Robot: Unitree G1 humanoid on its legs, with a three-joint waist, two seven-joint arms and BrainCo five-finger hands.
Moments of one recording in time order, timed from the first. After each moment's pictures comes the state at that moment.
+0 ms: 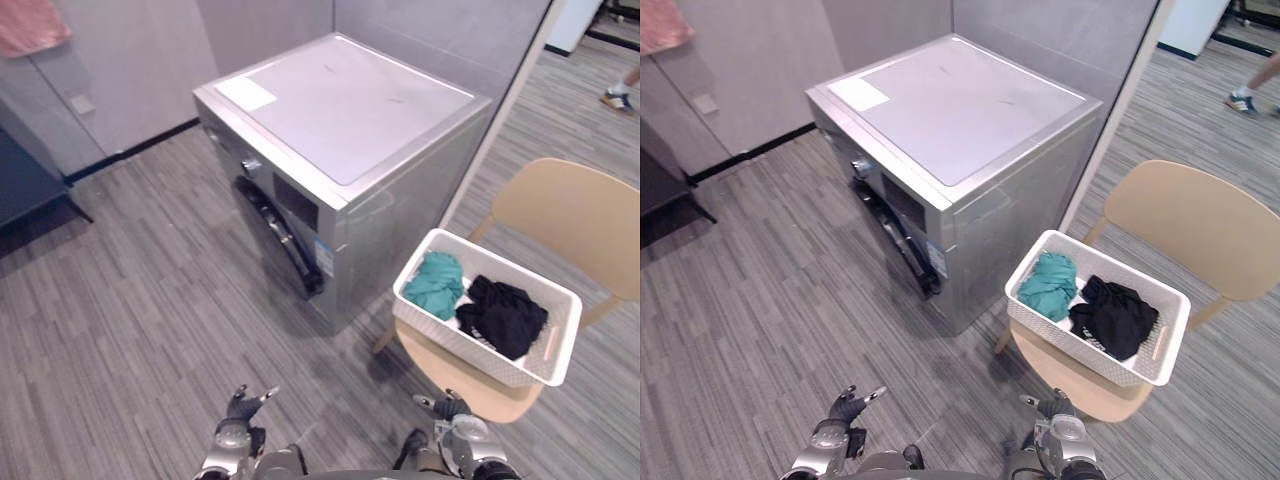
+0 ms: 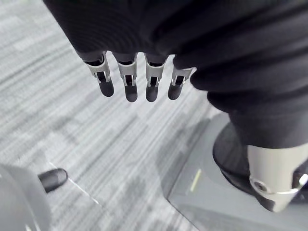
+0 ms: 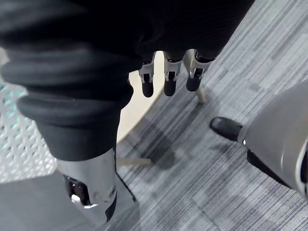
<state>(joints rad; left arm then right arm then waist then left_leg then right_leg) 0.08 0.12 0.04 0.92 0.13 0.06 0.20 -0.12 -0.06 -0.16 0.98 -0.08 0.09 -0.17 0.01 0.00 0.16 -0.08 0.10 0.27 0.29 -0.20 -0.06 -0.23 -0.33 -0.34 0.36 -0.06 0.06</state>
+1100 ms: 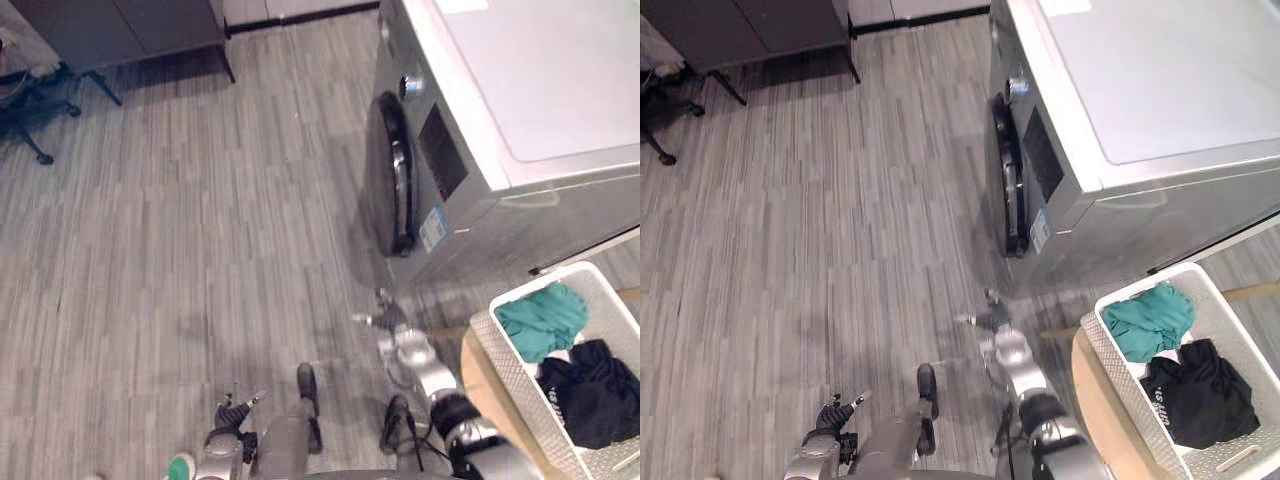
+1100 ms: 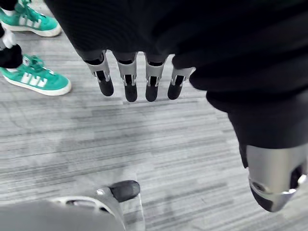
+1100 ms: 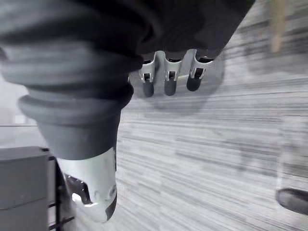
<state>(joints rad) 0.04 0.07 0.12 0.89 0.07 0.03 0.26 -0.62 -0.13 0.06 0.71 0.00 0.05 -0.18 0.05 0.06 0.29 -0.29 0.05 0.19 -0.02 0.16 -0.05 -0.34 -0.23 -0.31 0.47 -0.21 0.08</state>
